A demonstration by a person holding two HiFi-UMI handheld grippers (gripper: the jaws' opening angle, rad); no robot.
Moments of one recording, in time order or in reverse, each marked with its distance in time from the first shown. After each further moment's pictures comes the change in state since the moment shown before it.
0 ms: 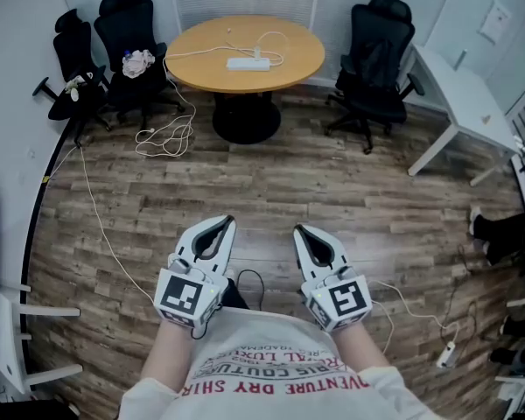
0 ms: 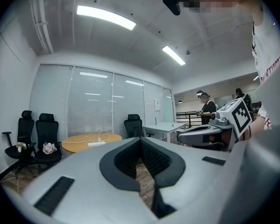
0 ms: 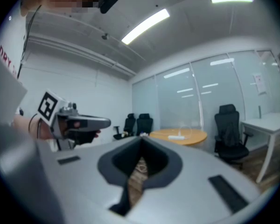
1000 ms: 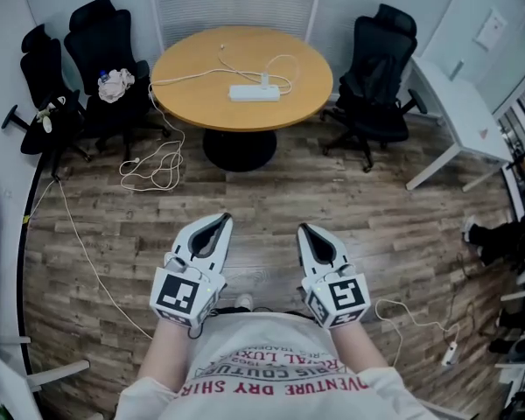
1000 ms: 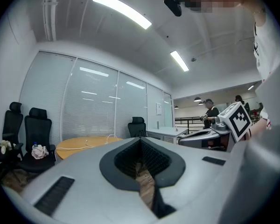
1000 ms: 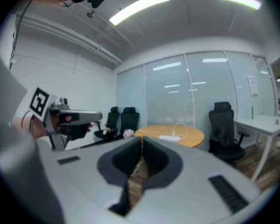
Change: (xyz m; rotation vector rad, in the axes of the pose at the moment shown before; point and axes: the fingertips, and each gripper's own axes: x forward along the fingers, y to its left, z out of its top) left arm 0.126 0.256 0.003 -0.026 -0.048 -0.095; right arm 0.263 -0.046 0.011 0.007 0.093 -0.194
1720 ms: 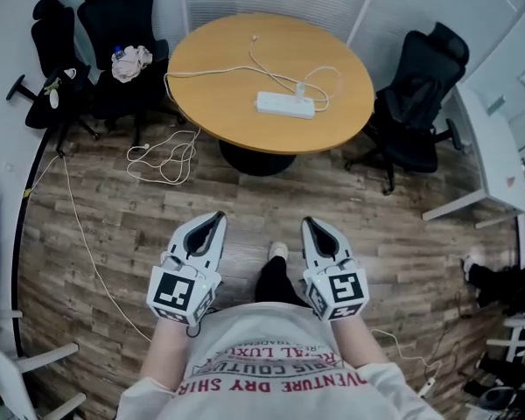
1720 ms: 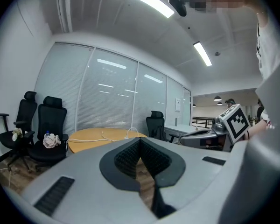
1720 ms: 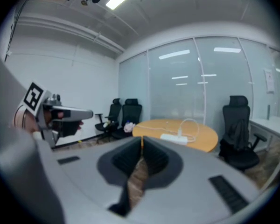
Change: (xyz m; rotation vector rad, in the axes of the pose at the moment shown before) left arm 0.098 0.141 -0.047 -0.105 0.072 0.174; right arm 0.189 -0.063 -0.009 -0.038 0.099 0.083
